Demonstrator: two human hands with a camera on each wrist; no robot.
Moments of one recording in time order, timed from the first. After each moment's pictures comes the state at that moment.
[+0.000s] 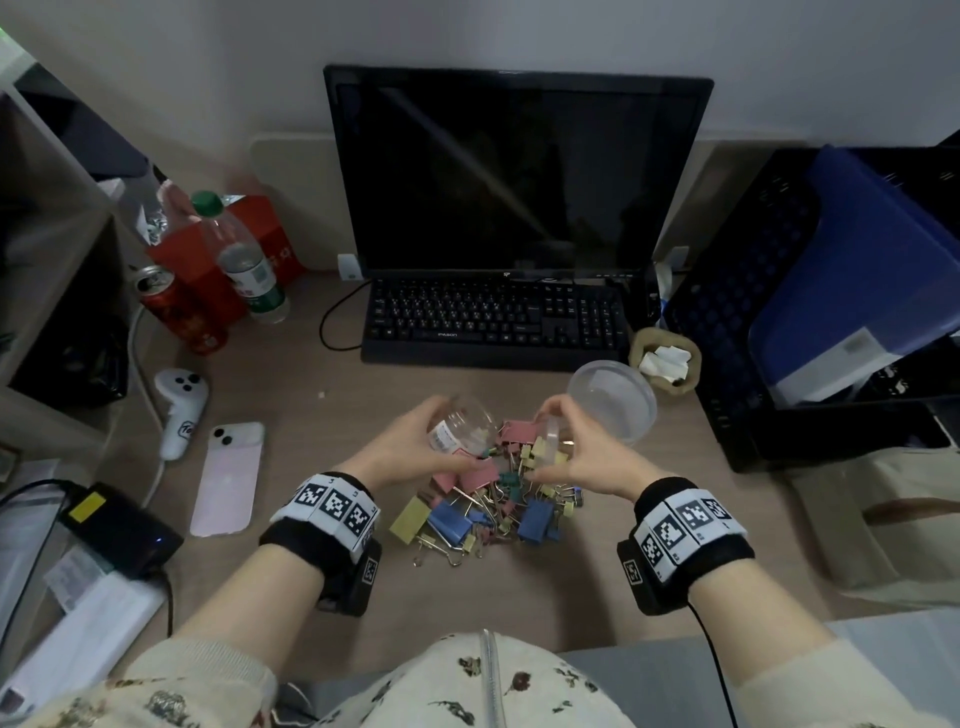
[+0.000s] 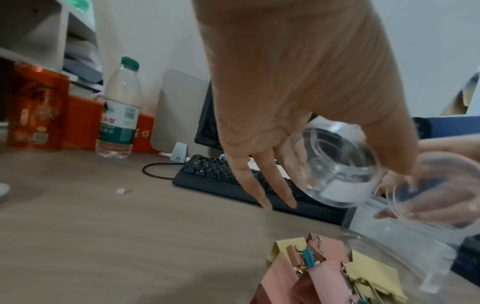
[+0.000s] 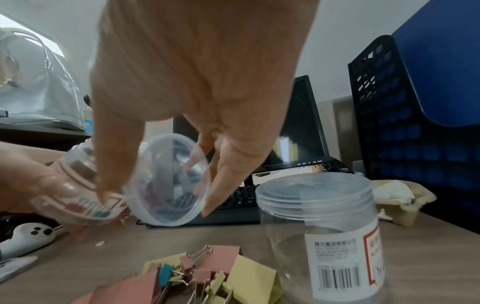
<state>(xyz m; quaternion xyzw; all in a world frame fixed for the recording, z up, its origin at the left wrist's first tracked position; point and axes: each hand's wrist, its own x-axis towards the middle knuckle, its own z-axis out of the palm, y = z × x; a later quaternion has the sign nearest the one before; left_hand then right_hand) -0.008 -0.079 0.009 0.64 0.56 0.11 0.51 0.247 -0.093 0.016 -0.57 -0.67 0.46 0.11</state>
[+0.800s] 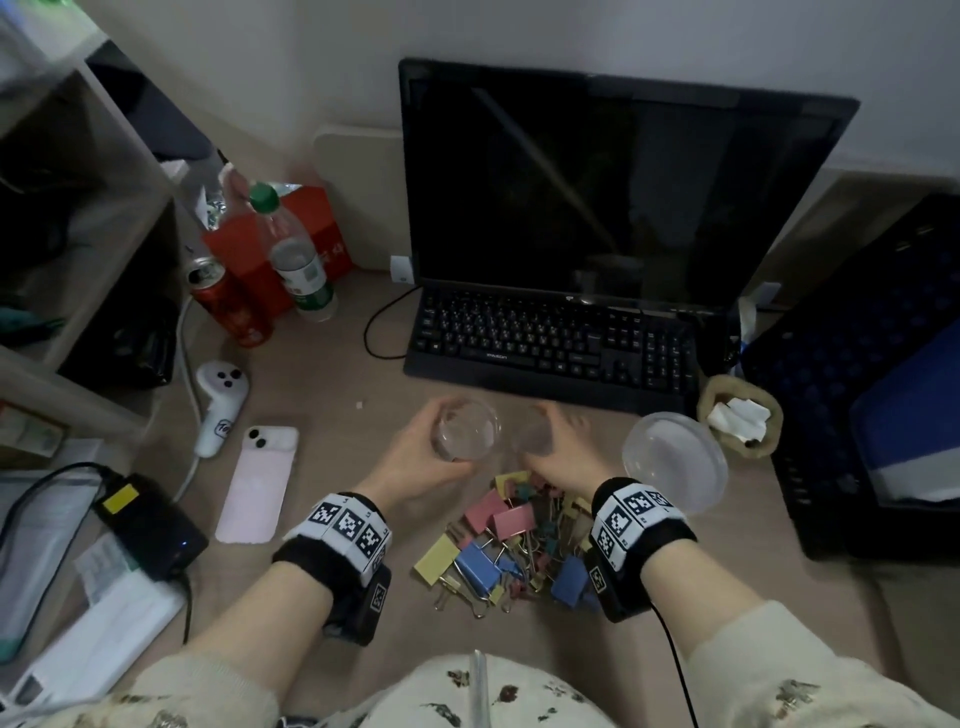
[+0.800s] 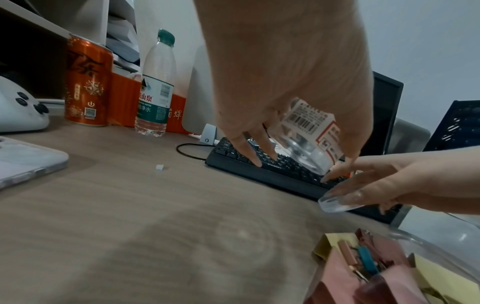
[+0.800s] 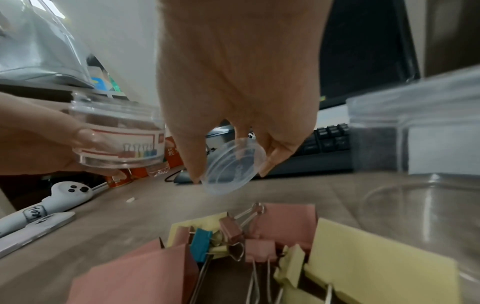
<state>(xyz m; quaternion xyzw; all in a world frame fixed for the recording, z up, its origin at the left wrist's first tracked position) -0.039 -0.048 -0.023 0.59 0.63 0.23 0.45 0.180 -0.009 -0.045 -0.63 -0.68 0.37 0.03</state>
